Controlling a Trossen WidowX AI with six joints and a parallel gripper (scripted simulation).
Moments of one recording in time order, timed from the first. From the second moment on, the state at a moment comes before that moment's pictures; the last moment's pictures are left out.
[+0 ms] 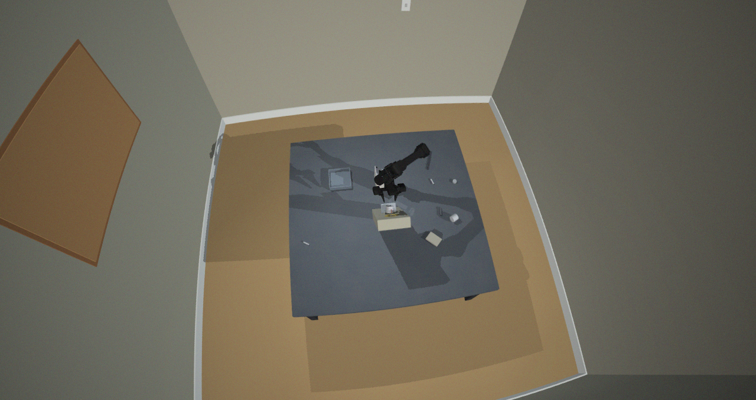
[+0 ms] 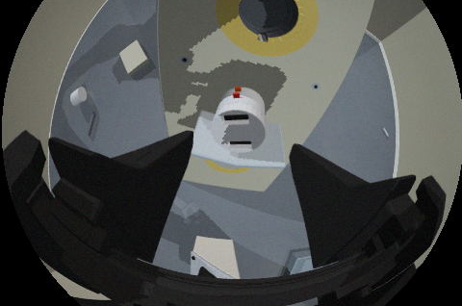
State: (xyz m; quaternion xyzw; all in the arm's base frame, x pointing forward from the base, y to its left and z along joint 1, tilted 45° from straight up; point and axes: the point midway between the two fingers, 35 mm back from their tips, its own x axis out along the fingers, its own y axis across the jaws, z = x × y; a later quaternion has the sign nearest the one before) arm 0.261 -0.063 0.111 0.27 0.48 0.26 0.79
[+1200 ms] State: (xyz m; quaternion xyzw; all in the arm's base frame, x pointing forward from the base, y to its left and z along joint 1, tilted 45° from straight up) arm 0.277 -0.028 0.080 0.28 0.49 0.26 0.78
